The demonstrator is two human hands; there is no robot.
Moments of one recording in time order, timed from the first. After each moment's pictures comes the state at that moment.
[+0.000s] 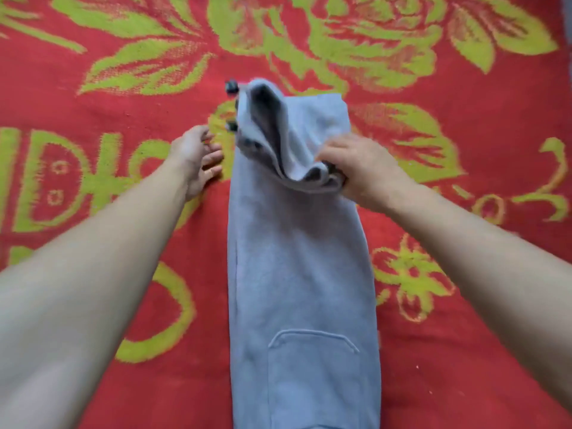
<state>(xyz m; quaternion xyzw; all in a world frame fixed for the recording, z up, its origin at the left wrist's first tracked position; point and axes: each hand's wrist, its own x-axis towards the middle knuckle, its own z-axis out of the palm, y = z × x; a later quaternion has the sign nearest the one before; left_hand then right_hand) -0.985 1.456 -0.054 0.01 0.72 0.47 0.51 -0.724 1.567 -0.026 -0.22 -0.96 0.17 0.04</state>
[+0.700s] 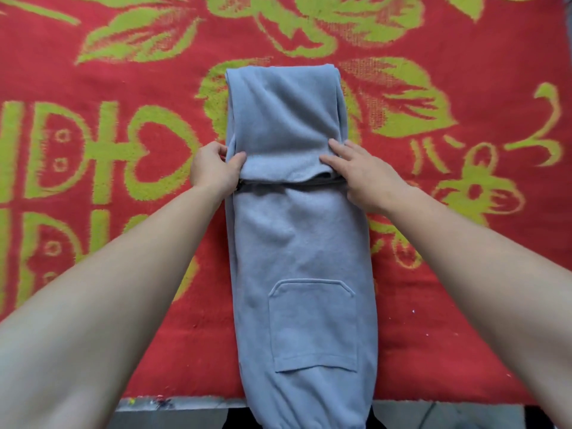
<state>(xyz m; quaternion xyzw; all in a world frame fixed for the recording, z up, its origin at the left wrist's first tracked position) -0.908 1.386 -0.067 0.26 0.89 0.25 0.29 -0.665 1.498 -0.046 -0.35 -0.90 0.19 -0.19</state>
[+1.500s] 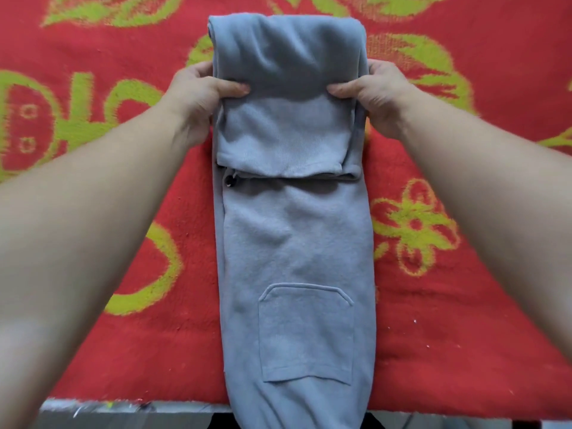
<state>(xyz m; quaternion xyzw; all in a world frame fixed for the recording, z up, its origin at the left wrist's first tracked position) -0.942 1.449 -0.040 0.14 0.68 0.50 0.52 -0.721 1.583 -0.045 -0.53 -0.52 0.65 0.14</state>
